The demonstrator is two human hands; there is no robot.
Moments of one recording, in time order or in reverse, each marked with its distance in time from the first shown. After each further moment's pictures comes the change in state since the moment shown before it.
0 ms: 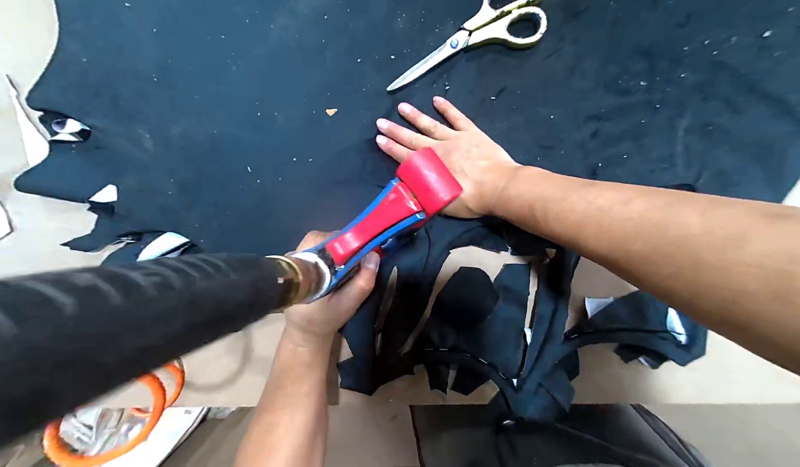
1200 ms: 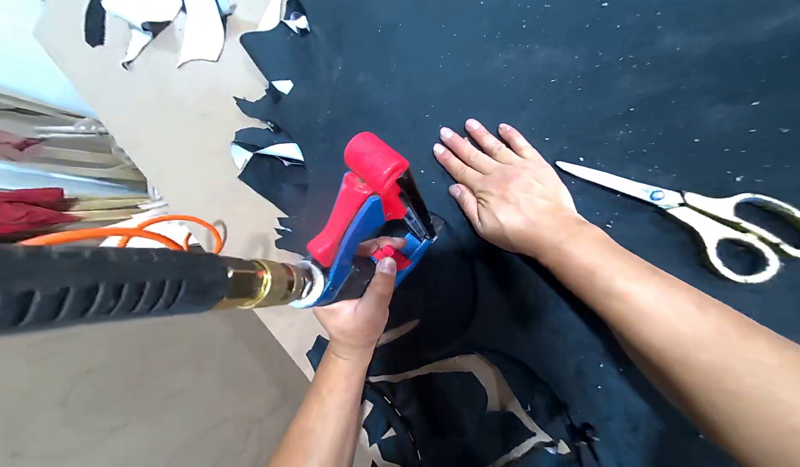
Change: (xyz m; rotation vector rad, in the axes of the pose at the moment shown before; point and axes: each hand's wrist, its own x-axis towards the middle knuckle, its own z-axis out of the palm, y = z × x) left_hand 0.008 0.009 0.056 0.103 0.867 -0.135; right_hand 0.132 0.022 -0.006 -0.022 0.040 -0.508
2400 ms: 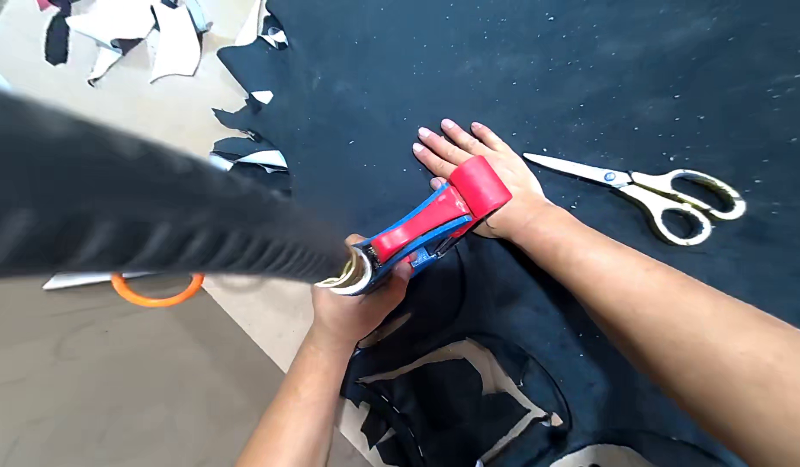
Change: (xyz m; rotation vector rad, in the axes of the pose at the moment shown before) left_hand 0.010 0.008 -0.015 0.222 -0.315 -0.035; right_hand -0.002 -0.003 -0.007 0.016 0.006 0.005
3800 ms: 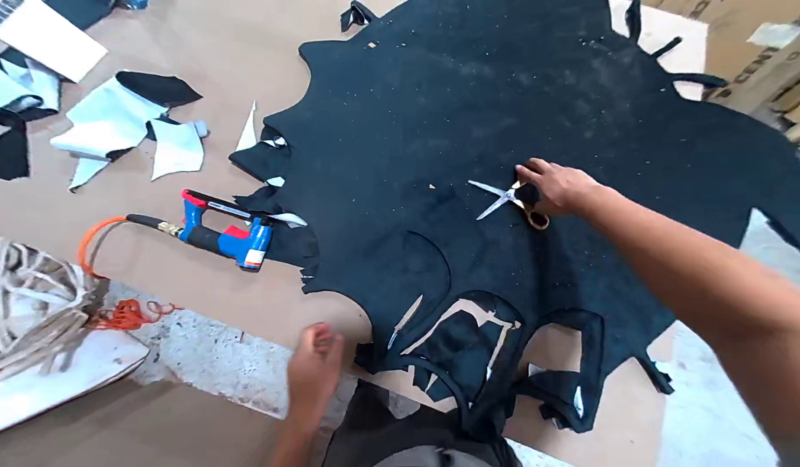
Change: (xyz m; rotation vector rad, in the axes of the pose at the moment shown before) left_hand -0.079 0.011 -0.175 0.391 -0.311 -0.667; right_hand -0.149 0.057 -0.130 -0.185 -0.405 0.717
